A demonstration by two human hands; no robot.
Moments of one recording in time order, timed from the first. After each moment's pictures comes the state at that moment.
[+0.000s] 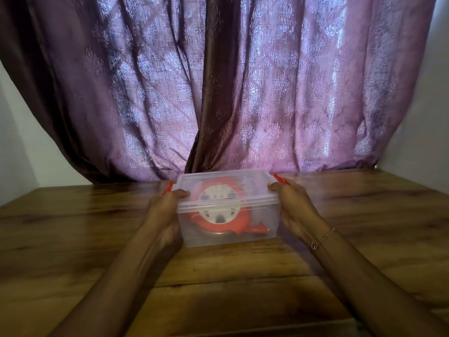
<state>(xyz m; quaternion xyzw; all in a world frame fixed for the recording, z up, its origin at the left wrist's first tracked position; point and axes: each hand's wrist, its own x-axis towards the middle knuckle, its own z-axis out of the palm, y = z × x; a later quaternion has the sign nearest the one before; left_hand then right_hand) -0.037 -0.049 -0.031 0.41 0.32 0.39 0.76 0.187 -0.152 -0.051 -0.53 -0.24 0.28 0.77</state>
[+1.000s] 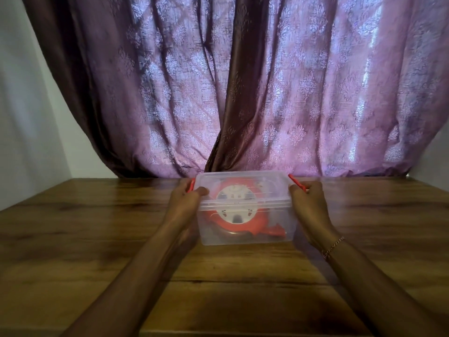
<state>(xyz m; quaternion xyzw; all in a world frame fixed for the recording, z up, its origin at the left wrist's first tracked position) -0.039 -0.044 -0.034 0.52 0.33 0.51 0.60 0.176 -0.146 -0.057 -0.67 -0.29 0.07 0.68</state>
